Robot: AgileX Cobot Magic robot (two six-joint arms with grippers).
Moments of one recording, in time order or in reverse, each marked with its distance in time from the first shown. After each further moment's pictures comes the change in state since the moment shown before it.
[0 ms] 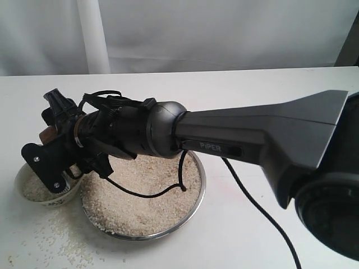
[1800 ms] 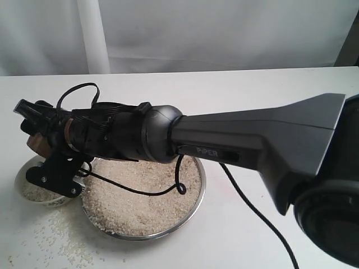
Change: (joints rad) left arm 0.000 0.000 0.000 0.000 0.000 0.000; right arm 0.018 0.000 0.000 -0.318 -0.083 -0.150
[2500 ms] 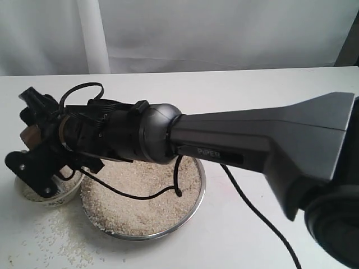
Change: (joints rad) left arm 0.000 0.000 0.000 0.000 0.000 0.000; right arm 0.018 -0.028 0.000 0.082 0.044 0.287
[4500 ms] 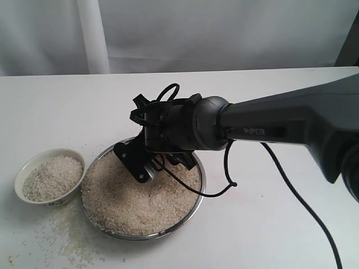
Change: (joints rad) left arm 0.000 0.000 0.000 0.000 0.000 0.000; right arm -0.153 -0.056 0.244 -0.344 0.403 0.312
